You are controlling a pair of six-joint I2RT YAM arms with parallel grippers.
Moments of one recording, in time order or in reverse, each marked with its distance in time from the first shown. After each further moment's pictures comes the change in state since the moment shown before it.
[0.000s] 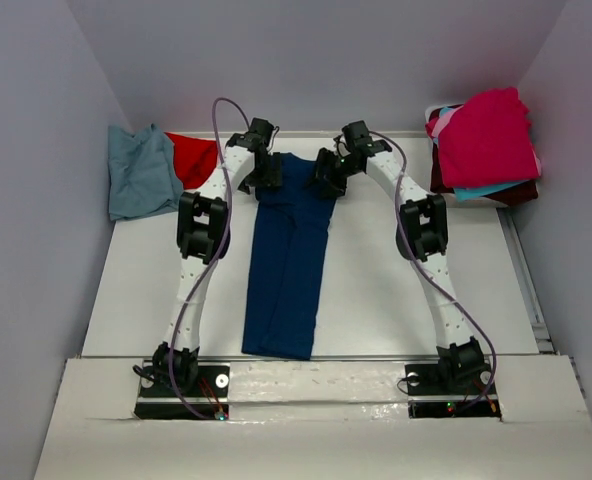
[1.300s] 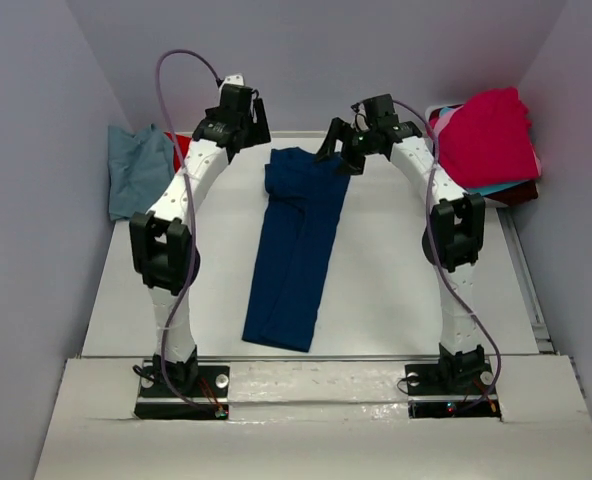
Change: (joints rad) left arm -0.005 -0.466 -0.310 0.341 -0.174 -0.039; right arm -0.048 -0.340 -0.259 0.128 0.061 -0.049
